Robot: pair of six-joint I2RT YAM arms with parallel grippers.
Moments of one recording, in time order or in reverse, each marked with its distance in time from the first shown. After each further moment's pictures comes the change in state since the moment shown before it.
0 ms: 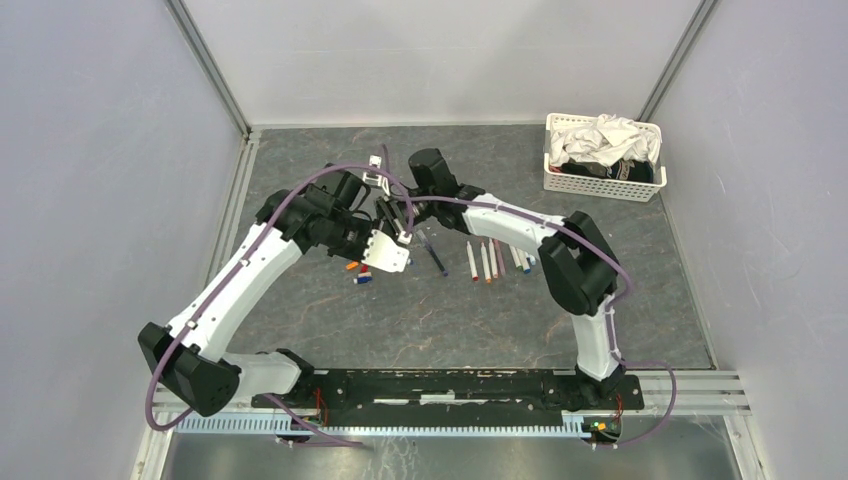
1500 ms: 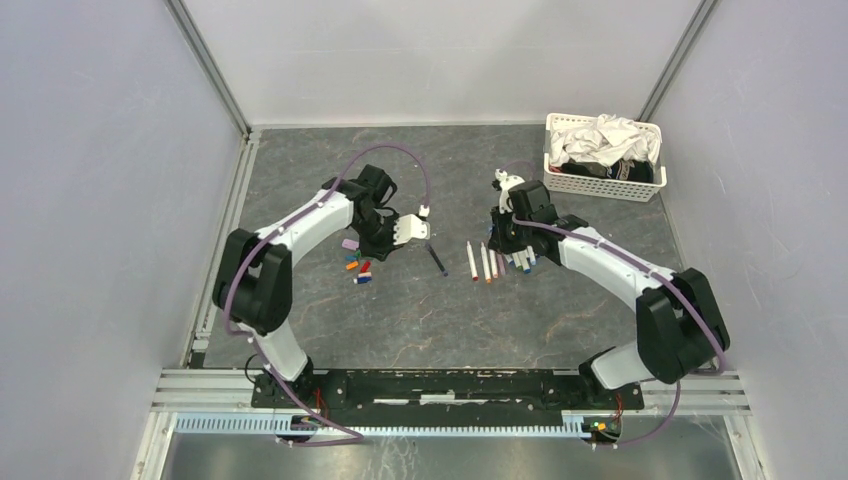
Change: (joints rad) left arm 0.124 0.438 -0.033 0.241 0.076 -0.288; right arm -0.306 -0.562 -0.596 -0.385 1.105 -0.439
